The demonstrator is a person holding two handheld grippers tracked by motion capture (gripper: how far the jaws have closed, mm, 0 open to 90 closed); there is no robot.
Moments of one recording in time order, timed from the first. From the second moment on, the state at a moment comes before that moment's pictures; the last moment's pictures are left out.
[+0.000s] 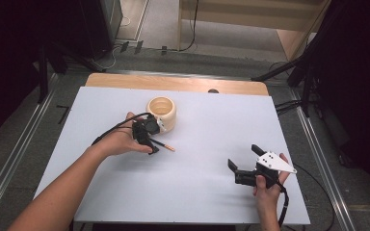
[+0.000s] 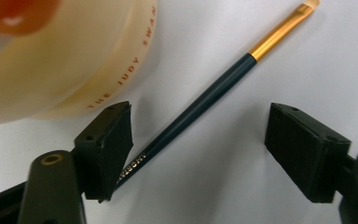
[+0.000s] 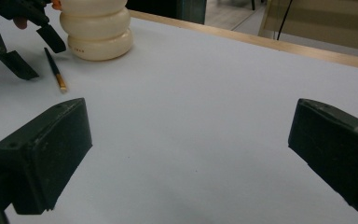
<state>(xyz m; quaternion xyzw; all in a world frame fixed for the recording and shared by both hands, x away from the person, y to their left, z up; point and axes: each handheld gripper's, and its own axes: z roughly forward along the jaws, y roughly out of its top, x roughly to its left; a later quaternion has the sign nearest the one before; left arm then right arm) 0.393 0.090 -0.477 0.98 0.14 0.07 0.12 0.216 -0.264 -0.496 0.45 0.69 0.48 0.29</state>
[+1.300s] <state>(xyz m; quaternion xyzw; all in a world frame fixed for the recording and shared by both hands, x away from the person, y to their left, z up) 0.391 0.079 -0.471 0.99 0.09 0.03 0.09 0.217 -0.266 -0.498 0.46 0.69 0.48 0.28</state>
